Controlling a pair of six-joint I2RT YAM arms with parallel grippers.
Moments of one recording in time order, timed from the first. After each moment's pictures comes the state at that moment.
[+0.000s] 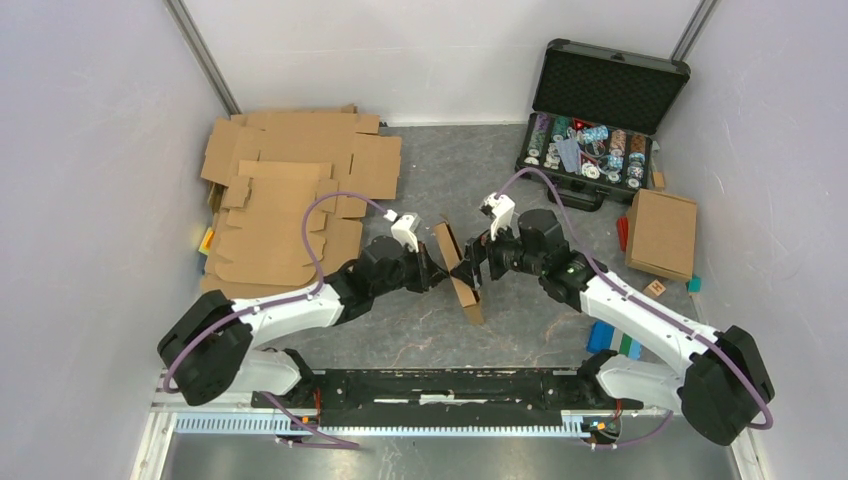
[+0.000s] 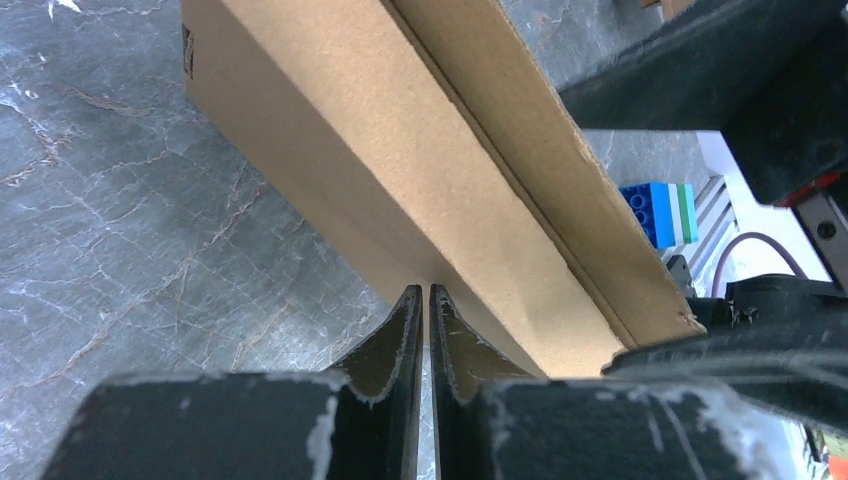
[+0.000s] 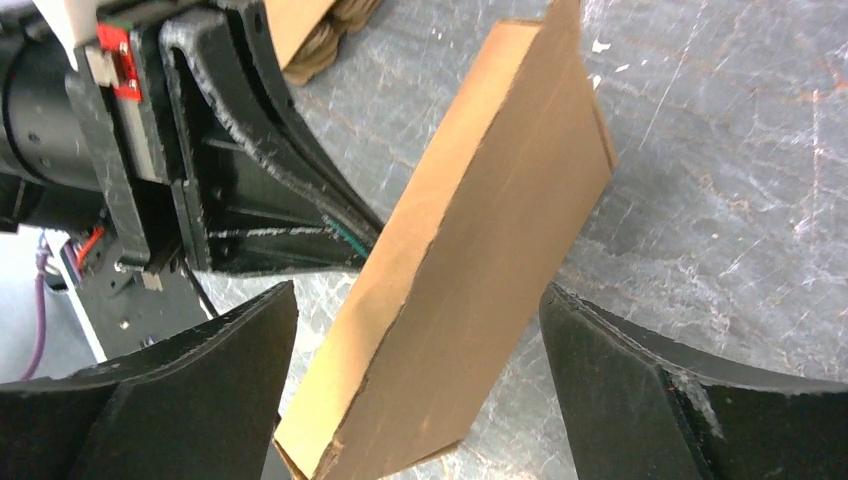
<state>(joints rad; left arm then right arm) -0.84 1.30 0.57 0.31 0.08 -0.69 0.63 1.13 0.69 -0.03 -0.36 0.22</state>
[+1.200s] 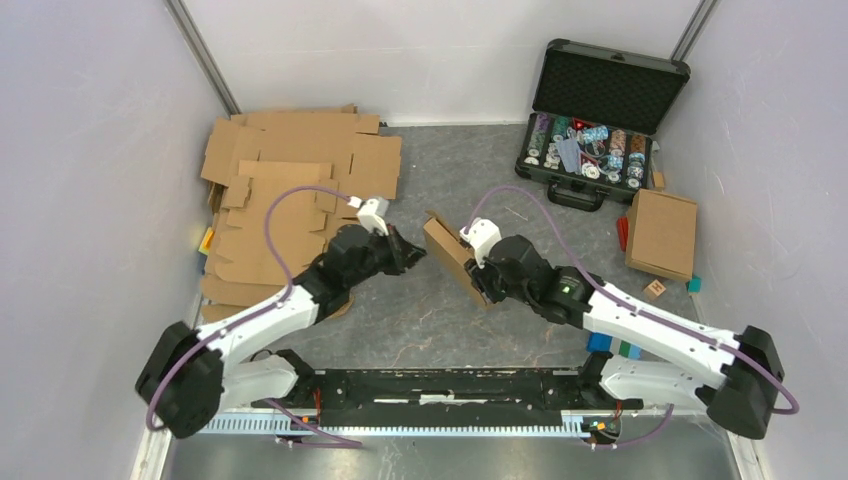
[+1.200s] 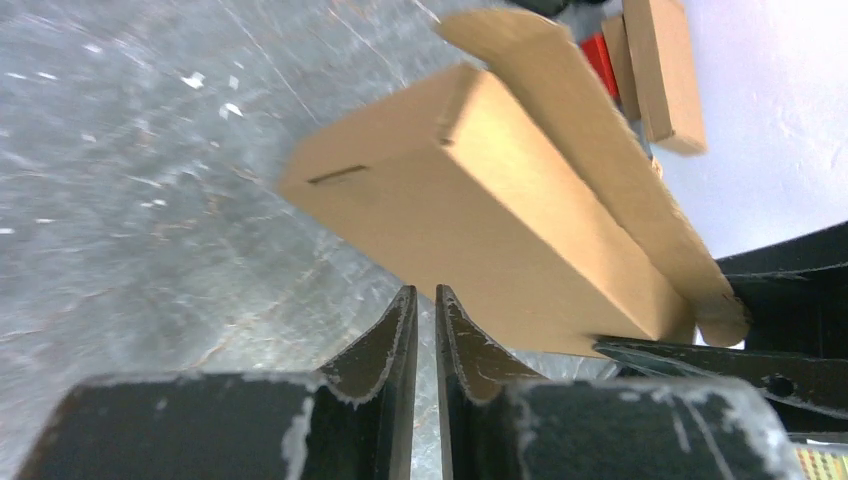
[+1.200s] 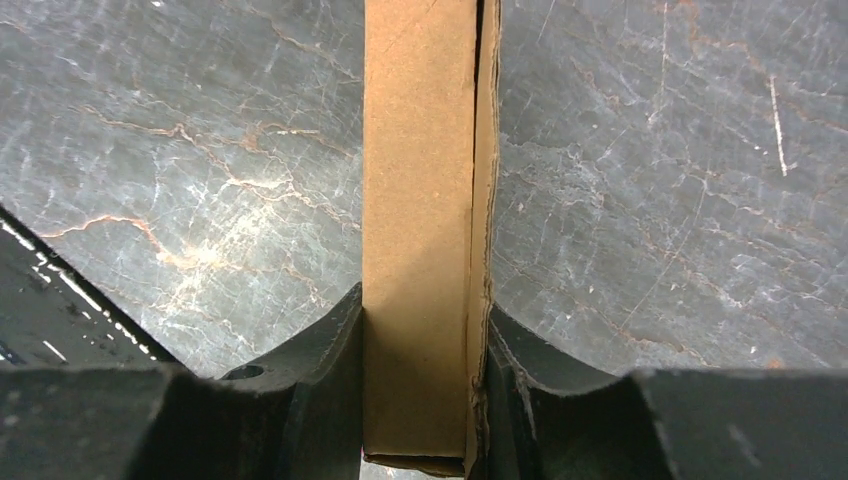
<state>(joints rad) -0.70 1.17 0.56 0.25 0.12 -0.69 0.95 1.09 0.79 -0.41 0.20 0.09</state>
